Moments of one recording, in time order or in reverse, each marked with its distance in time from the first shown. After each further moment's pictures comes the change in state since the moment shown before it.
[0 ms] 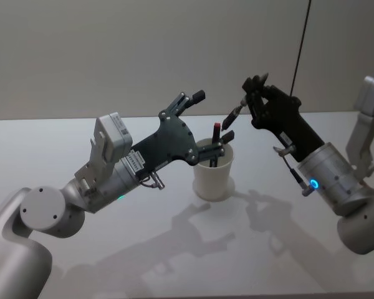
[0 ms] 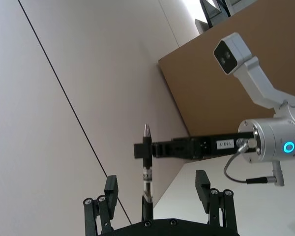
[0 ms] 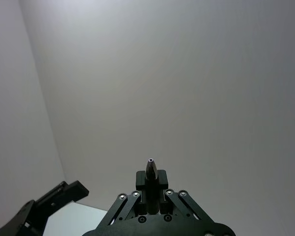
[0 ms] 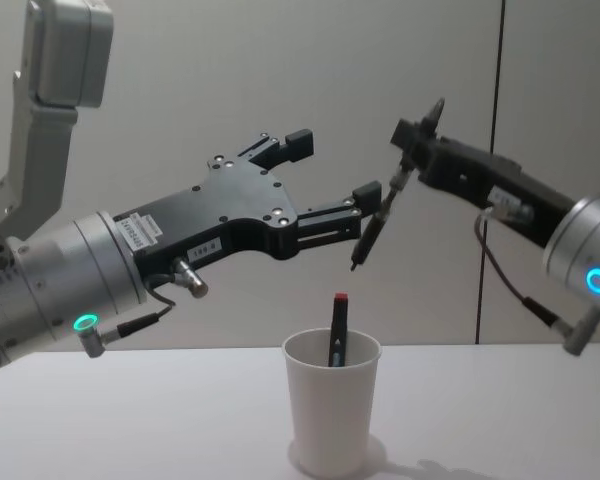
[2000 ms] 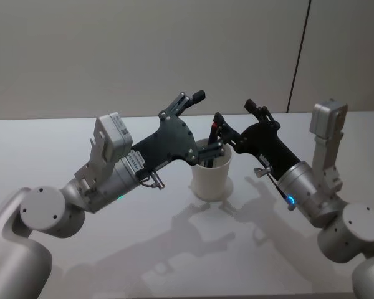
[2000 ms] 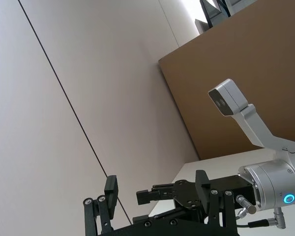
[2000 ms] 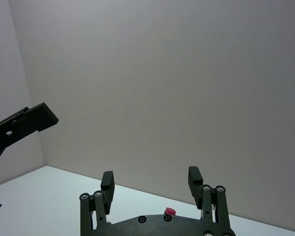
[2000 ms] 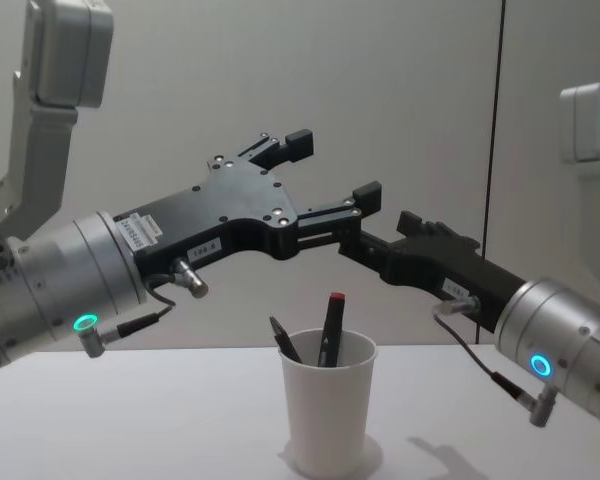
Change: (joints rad) left arm 0.000 0.000 0.000 0.000 0.000 0.000 0.000; right arm 0.074 -0.041 -0.043 0.243 -0.171 -0.124 -0.058
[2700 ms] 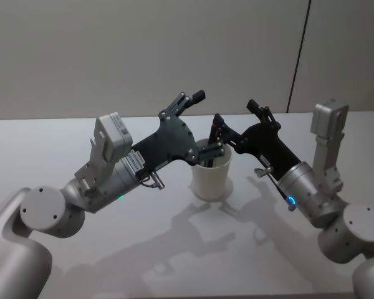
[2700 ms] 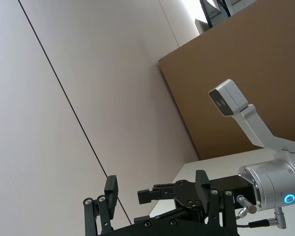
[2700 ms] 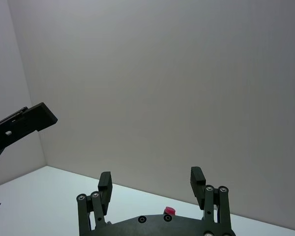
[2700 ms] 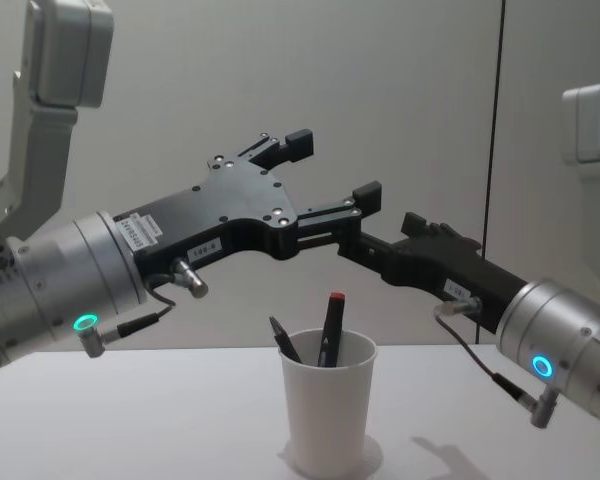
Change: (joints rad) left arm 0.000 0.000 0.000 0.000 0.000 0.000 0.000; right arm -0.002 0.001 0.001 -0.001 0.006 0.002 0.001
